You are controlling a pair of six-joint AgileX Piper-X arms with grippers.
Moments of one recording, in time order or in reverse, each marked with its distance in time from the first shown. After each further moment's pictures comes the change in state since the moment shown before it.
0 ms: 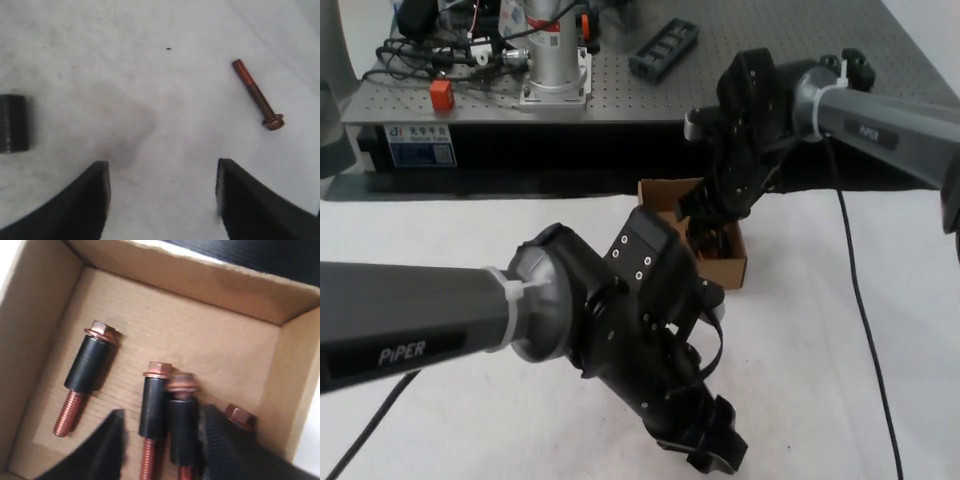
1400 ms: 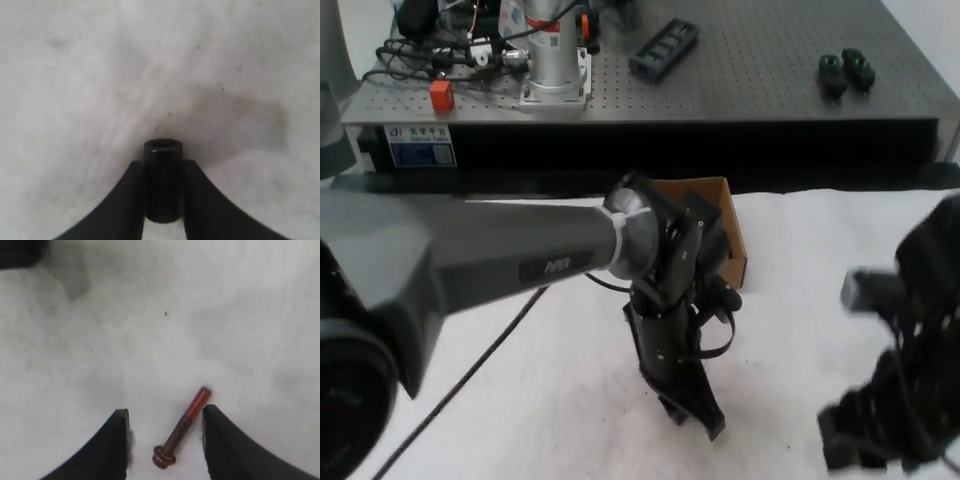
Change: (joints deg) left arm 2.4 18.6 -24.2 23.9 -19.0 17.0; right arm -1.1 -62.3 64.9 10.2 -3.4 14.0
